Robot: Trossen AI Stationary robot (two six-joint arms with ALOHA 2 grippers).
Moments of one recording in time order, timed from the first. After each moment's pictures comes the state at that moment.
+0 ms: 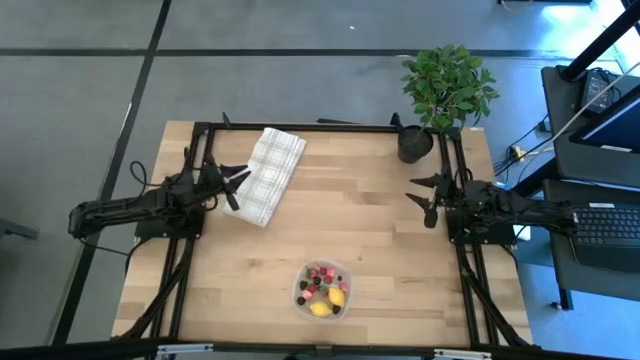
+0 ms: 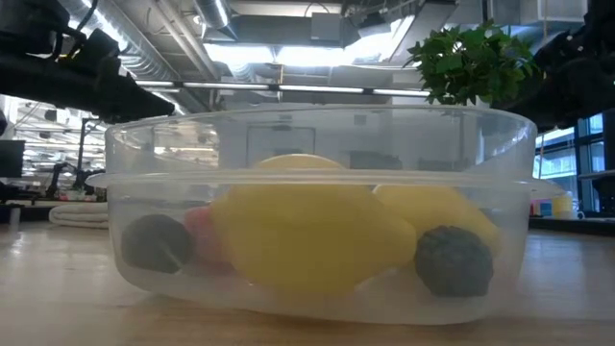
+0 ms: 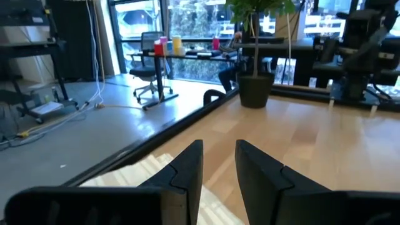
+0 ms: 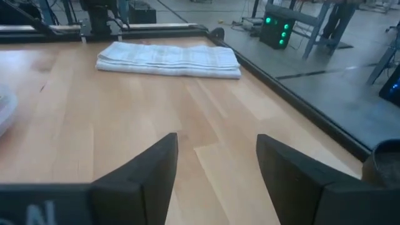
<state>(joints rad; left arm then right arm) 0.23 0.08 0.02 0.03 -0.36 0.00 -0.06 0.00 0.15 -0.41 0.33 0.02</state>
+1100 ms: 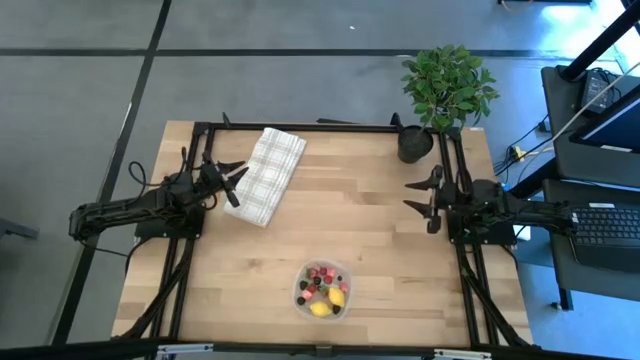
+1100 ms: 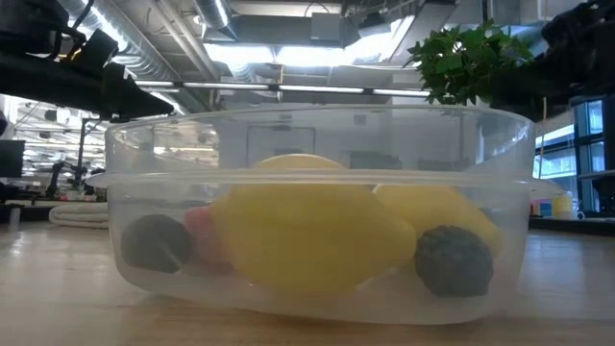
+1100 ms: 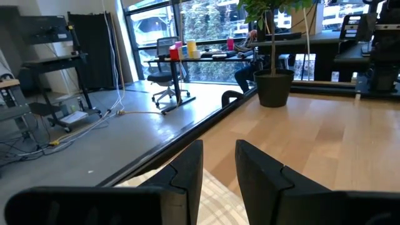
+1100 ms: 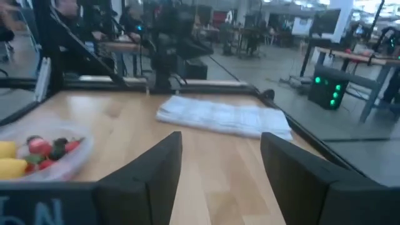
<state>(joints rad) 0.26 0.07 0.02 0.03 -0.40 0.09 -0.06 0.00 0.09 -0.10 0.11 -0.08</state>
